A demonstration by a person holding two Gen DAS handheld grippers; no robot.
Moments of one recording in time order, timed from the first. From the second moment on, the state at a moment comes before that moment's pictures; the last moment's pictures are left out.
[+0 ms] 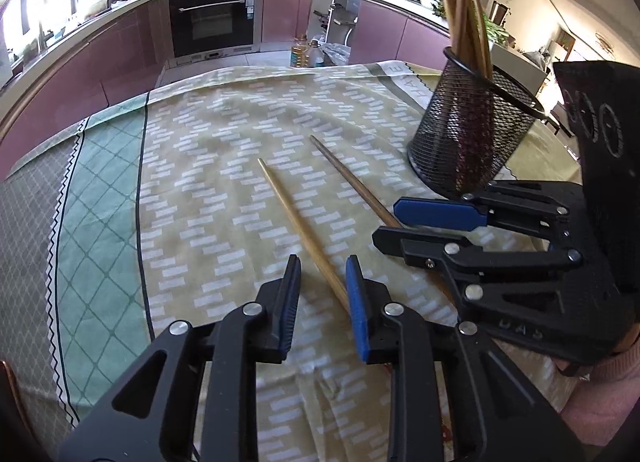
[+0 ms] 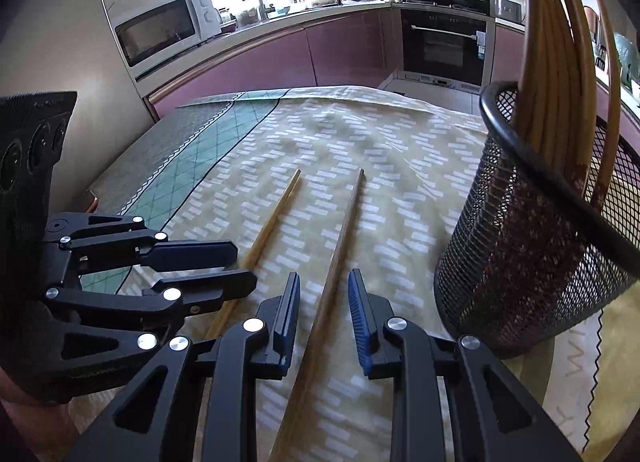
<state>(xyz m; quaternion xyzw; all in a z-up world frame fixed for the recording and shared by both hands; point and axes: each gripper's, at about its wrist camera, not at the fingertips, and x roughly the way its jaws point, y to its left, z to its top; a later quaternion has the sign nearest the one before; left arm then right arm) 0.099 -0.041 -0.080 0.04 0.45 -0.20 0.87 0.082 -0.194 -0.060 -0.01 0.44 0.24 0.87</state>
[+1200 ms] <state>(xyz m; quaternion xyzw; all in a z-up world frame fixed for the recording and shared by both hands) 0.099 -0.060 -0.082 0.04 0.45 -0.19 0.87 0.069 -0.206 -0.060 0.03 0.44 0.26 0.86</state>
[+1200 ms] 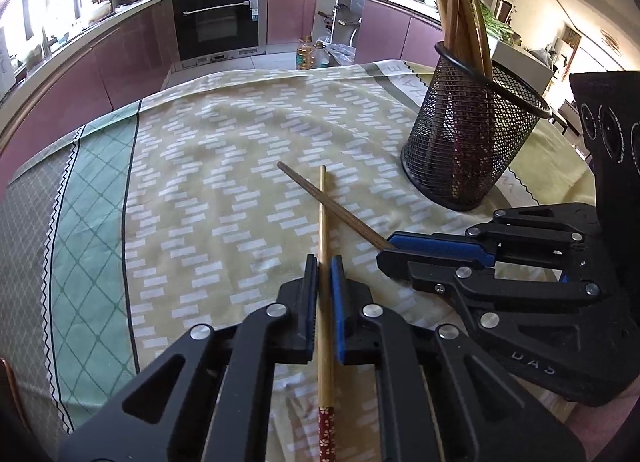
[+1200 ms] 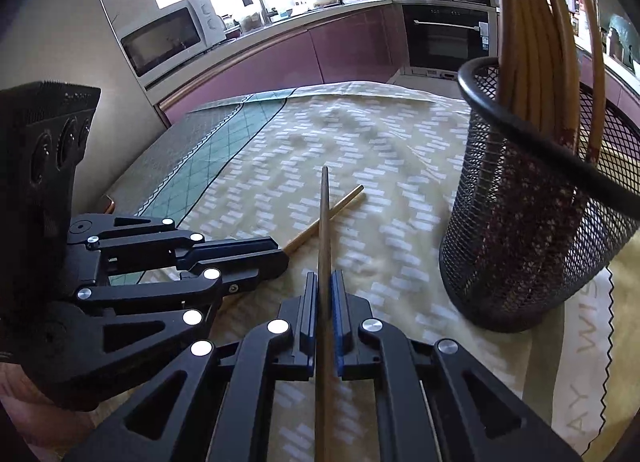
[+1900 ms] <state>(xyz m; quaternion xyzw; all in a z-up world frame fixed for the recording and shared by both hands) 0.078 -0.039 -0.048 -0.05 0.42 -0.25 0.87 0.033 -0.237 -0.009 0.05 0.37 0.29 0.88</state>
